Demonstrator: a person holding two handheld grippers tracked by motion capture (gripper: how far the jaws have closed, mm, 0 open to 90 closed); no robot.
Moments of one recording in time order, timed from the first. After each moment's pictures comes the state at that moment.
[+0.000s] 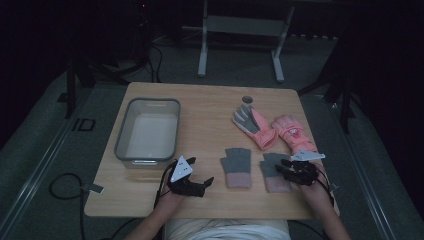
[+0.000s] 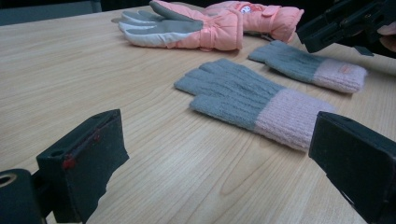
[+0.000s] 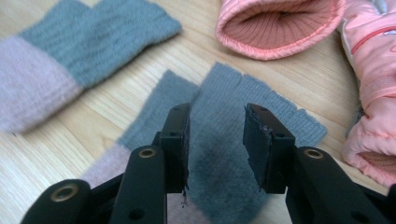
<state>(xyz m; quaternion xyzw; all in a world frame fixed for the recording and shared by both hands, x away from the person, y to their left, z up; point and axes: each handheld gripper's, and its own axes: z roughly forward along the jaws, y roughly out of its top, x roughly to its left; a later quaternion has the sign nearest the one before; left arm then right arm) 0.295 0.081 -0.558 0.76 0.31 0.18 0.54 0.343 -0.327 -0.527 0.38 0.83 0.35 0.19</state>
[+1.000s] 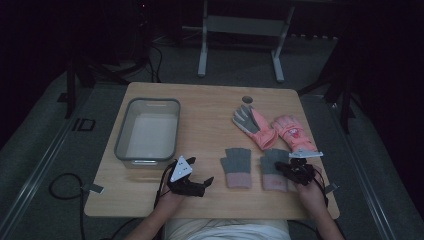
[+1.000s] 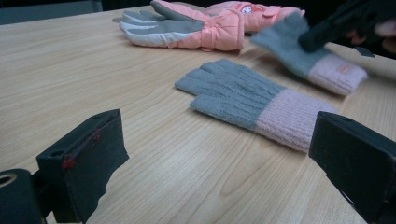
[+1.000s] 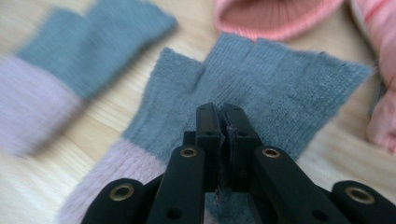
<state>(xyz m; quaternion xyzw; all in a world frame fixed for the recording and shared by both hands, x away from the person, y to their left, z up) 0.296 0.082 -0.558 0.76 0.32 0.18 0.54 0.341 -0.313 -0.516 0.44 0.81 0.35 0.17</state>
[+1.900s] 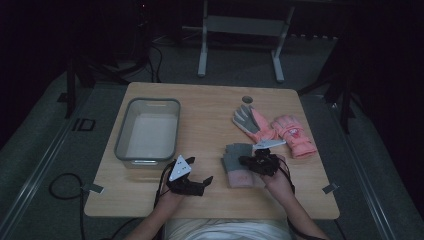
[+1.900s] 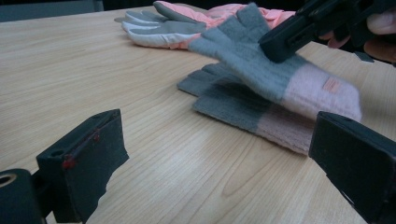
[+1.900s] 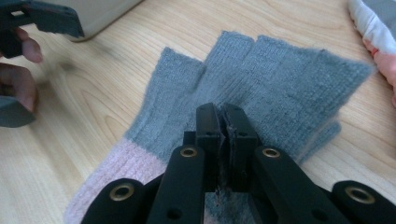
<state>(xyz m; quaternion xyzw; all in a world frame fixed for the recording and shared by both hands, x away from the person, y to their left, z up) 0.297 0.084 -0.558 0.75 0.32 0.18 0.55 0.357 -0.210 -0.506 0.38 0.83 0.39 0.09</state>
